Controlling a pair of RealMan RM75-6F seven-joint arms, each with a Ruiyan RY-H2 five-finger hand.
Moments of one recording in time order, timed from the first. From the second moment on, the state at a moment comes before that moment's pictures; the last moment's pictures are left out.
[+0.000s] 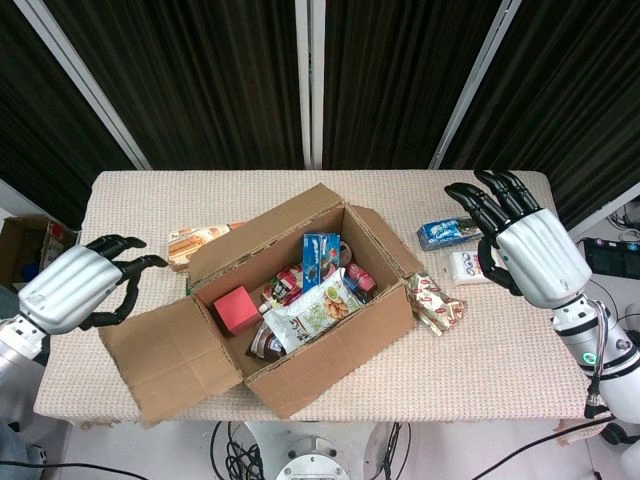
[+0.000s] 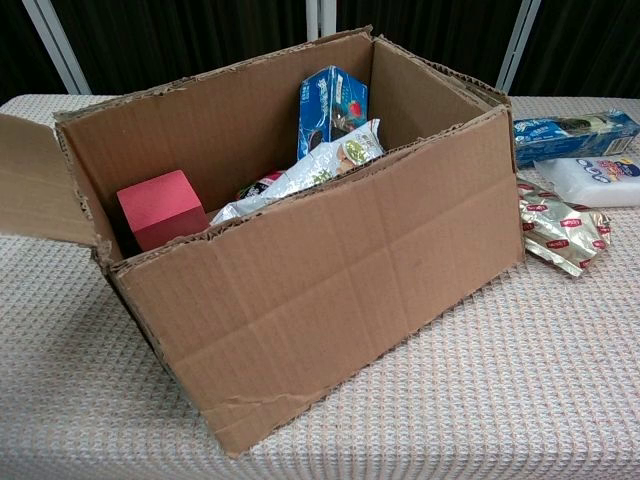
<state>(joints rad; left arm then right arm) -0.58 -0.40 -0.08 -1.99 1.76 1.07 -0.39 0.51 -0.64 0.30 -2.05 -1.50 1.22 0.05</state>
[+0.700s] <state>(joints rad) -0.17 -0.94 0.00 -1.74 1.60 1.56 0.04 0.10 -1.01 0.01 -1.71 -1.61 1.54 -0.19</state>
